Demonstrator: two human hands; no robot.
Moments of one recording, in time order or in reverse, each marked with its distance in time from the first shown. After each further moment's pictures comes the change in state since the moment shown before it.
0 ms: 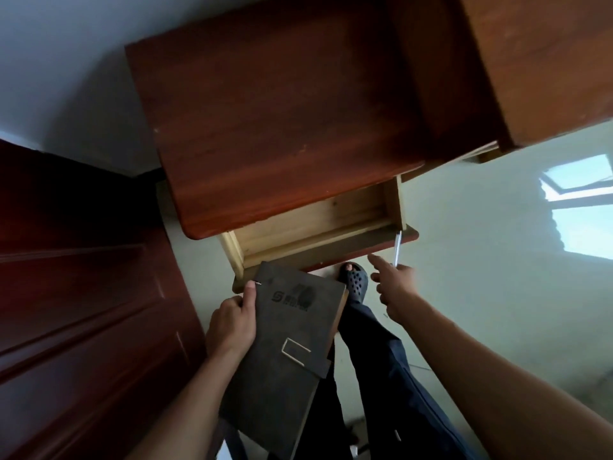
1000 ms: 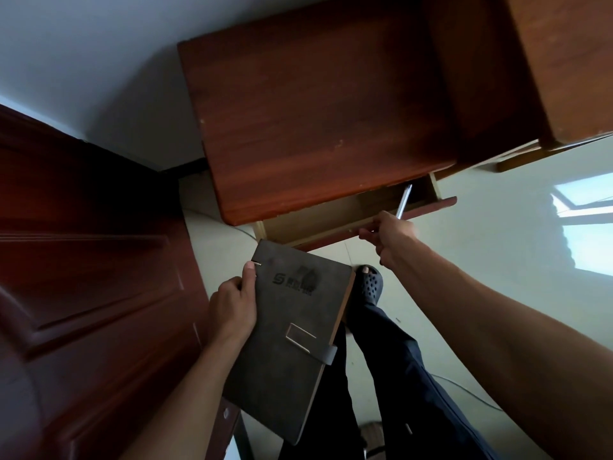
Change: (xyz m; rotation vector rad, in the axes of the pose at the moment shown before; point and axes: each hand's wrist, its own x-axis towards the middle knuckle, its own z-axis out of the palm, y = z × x) left_hand 0.010 -0.031 -0.041 -0.168 0.180 0.160; right_hand -0.037 -0.075 0.068 0.217 -0.009 0.037
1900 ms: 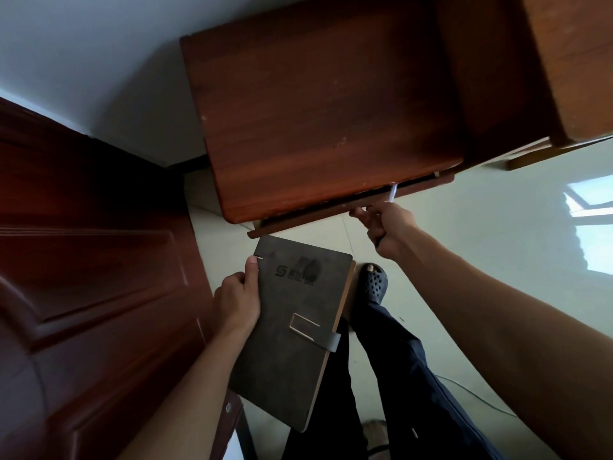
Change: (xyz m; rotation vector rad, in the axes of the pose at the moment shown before) left_hand 0.002 0.004 0.009 0.018 -0.003 -0.042; right_hand 0.000 -0.014 0.006 0.129 -0.246 0.026
